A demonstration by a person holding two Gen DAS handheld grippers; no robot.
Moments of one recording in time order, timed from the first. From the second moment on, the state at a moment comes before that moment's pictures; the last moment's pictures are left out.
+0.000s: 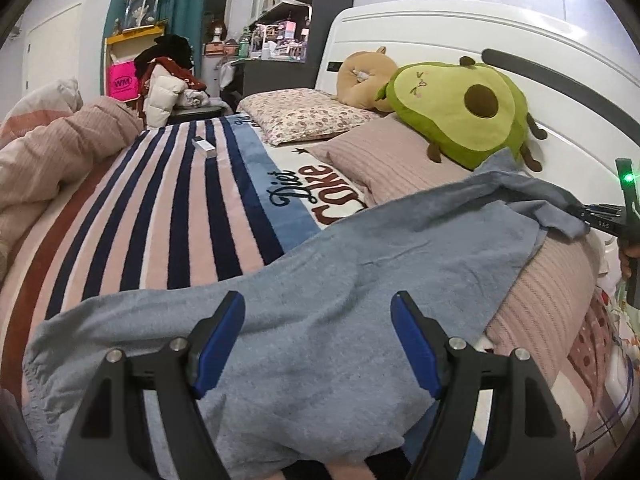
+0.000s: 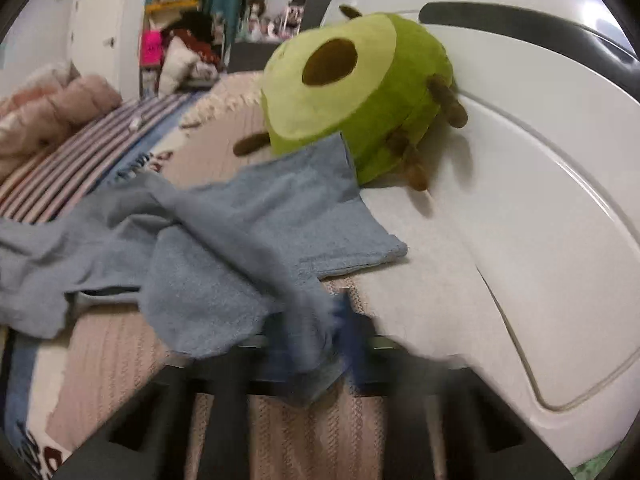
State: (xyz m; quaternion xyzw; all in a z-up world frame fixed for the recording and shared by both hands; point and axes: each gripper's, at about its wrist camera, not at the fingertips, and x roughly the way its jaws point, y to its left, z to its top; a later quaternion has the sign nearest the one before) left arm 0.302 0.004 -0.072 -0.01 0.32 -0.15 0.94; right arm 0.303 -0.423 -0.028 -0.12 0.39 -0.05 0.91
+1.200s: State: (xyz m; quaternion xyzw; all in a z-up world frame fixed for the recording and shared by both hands) left arm 0.273 0.071 -0.097 -0.08 0.32 -0.04 0.94; right arm 0.338 -0.441 -0.034 0.09 0.44 -0.04 0.89
